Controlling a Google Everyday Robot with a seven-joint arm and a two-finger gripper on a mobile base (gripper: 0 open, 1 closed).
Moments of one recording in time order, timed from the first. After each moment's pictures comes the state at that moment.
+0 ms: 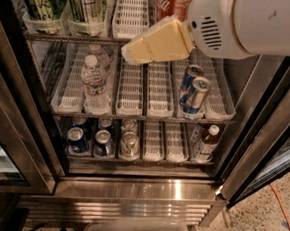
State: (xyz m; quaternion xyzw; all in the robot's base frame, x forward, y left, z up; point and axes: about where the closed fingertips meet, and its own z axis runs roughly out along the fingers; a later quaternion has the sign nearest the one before) arm 0.482 -0.037 1.097 -0.37 0.75 0.05 0.55
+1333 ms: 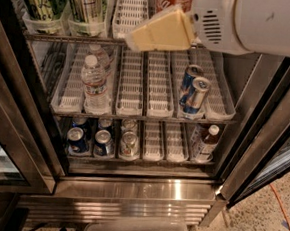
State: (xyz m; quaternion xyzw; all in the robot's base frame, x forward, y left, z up) arm 0.493 -0.045 1.111 -0.34 0.73 0.03 0.59
